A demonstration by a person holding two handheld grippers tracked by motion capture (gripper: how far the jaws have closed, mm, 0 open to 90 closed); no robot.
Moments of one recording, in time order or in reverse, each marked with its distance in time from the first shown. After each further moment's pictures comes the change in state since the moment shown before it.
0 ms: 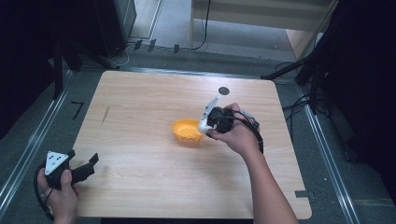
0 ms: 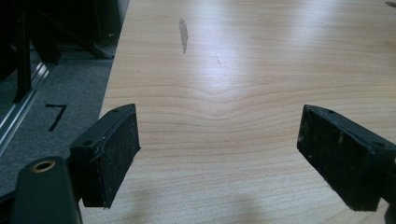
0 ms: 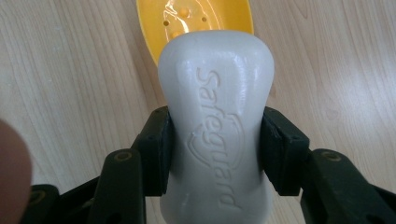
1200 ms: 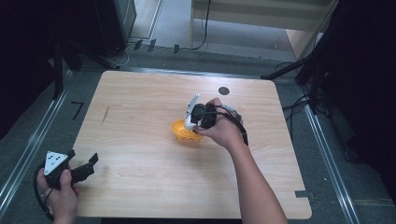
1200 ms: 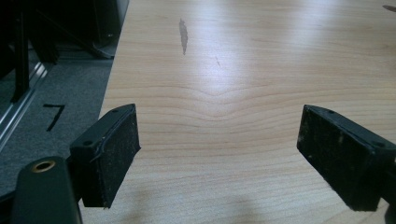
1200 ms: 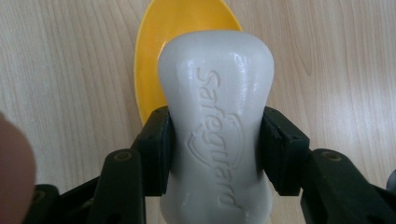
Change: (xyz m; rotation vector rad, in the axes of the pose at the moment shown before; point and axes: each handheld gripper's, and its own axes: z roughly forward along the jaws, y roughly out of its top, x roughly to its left) left arm 0.001 0.000 0.000 -0.007 -0.004 -0.012; right arm 0.000 0.045 0.023 0.012 -0.001 -0.130
